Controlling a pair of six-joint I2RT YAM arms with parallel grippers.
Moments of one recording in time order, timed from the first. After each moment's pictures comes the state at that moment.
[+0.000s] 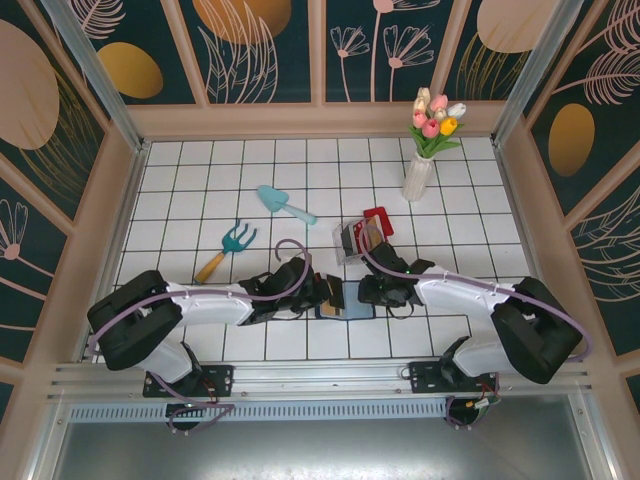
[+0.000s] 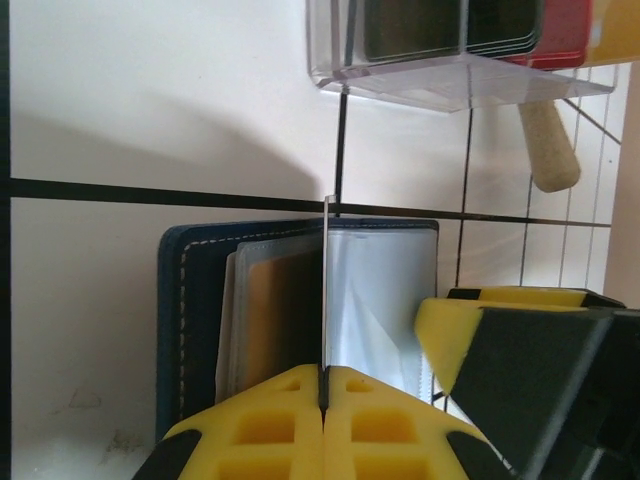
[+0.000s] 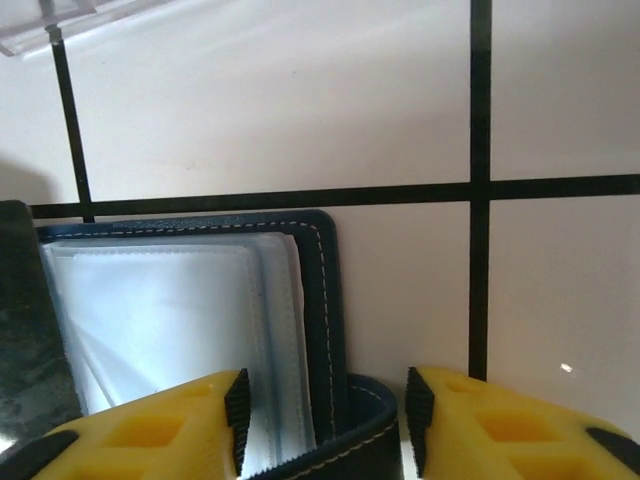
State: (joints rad) left arm -1.00 1.54 0.59 0.21 0.05 -1.25; right arm 0.76 1.35 0.60 -0.45 0.01 0.78
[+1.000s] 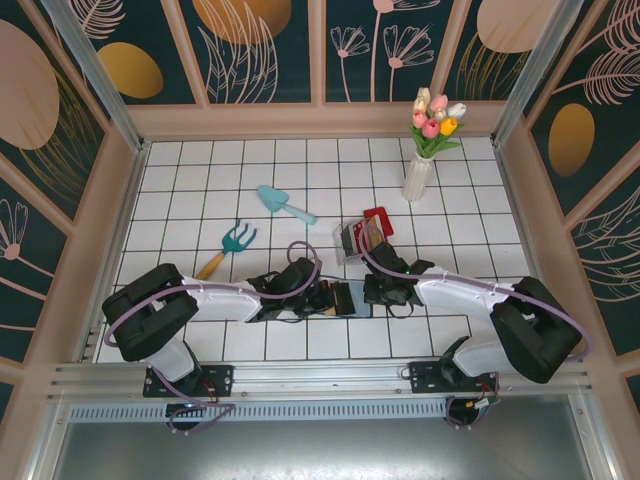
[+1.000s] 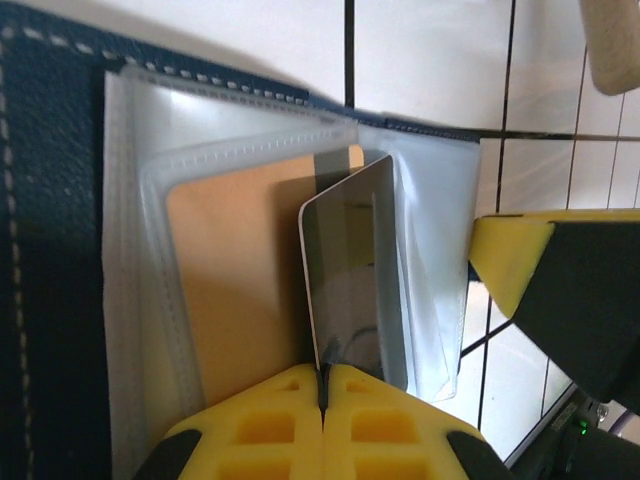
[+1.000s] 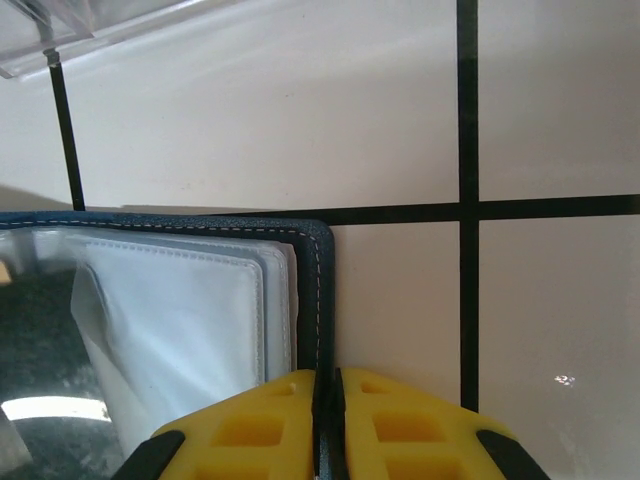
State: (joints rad) left arm -1.00 1.61 0.63 0.19 0.18 -1.16; right arm 0.75 1.35 0.59 -0.43 0.03 0.78
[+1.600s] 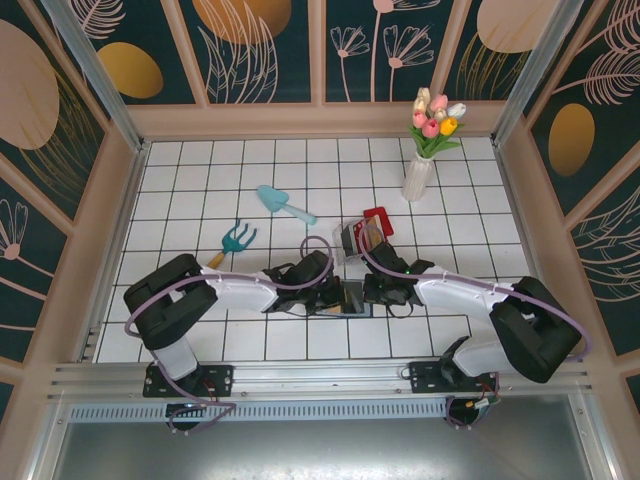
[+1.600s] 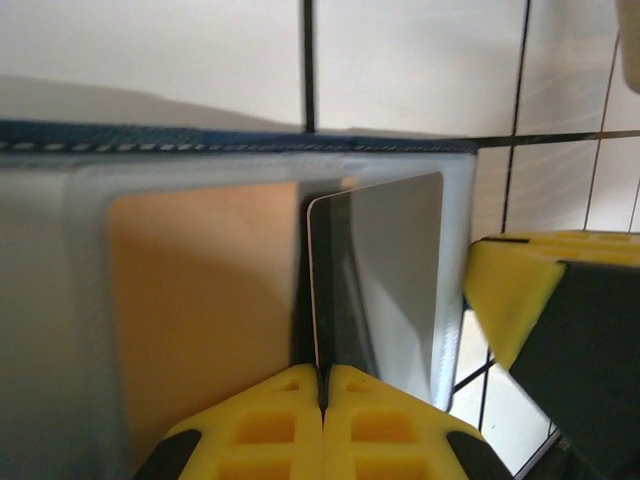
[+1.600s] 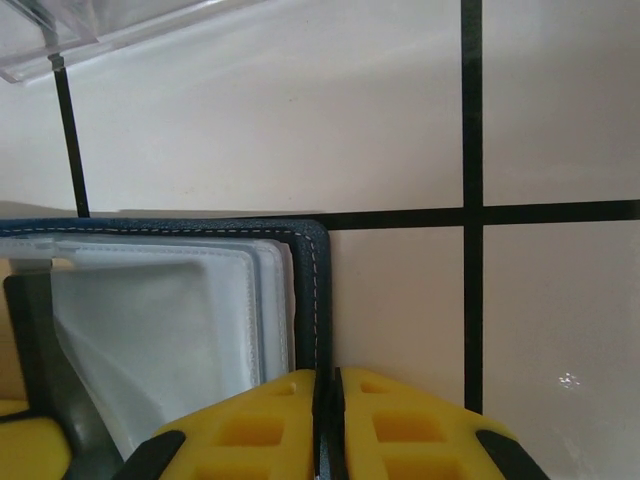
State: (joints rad) left arm -1.00 1.74 0.78 0.10 0.21 -1.14; right arm 0.75 1.35 0.59 -0.42 0.03 0.78
